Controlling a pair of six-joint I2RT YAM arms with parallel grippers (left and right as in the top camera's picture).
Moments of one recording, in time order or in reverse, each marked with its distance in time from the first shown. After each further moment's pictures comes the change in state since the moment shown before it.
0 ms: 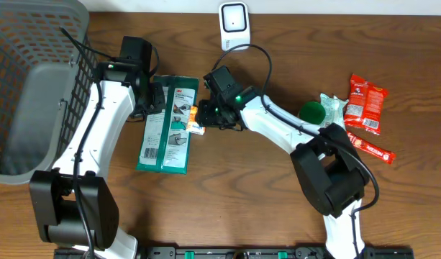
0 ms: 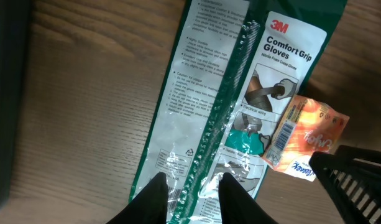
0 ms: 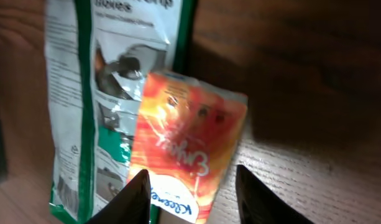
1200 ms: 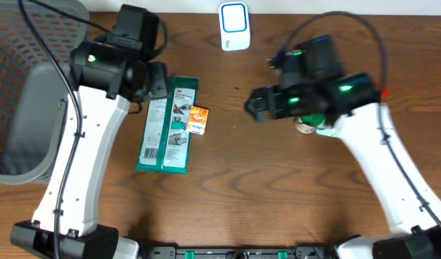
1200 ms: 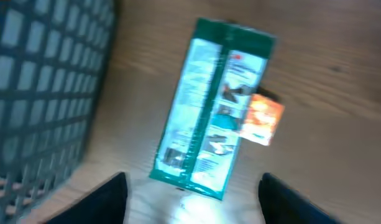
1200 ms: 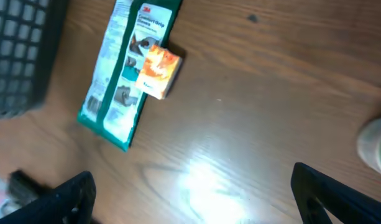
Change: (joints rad) left arm -0.118 -0.099 0.425 -0.411 -0.160 -0.066; right arm -0.224 -0.545 0.000 -0.500 -0.002 -0.391
